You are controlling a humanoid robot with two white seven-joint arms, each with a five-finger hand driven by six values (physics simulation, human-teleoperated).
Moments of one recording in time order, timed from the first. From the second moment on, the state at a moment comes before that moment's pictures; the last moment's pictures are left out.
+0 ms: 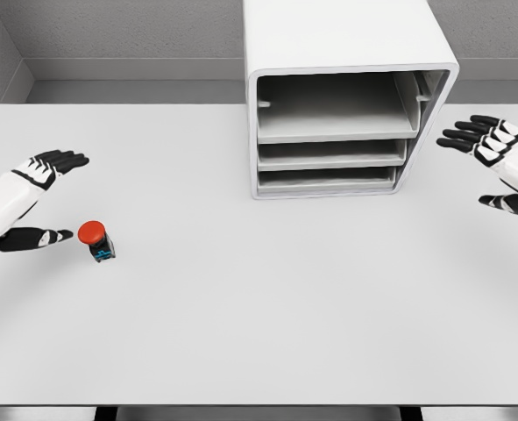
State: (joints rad) left arm 0.08 0.73 0.02 -1.62 -0.36 -0.61 -0.09; right arm -0.08 -1.11 0.25 -1.65 0.43 -0.61 -0.18
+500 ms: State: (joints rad) left arm 0.08 0.70 0.14 -1.61 -0.34 -0.61 -0.53; right arm -0.12 -0.93 0.25 -1.68 0.51 -0.61 -0.11
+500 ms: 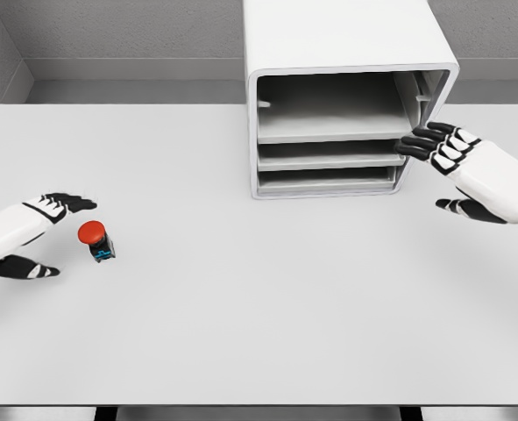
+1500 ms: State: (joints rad) left arm -0.04 0.57 0.11 -1.63 -0.51 -0.61 -0.61; right arm -0.33 -0.65 0.31 -1.60 0.51 -0.61 0.12
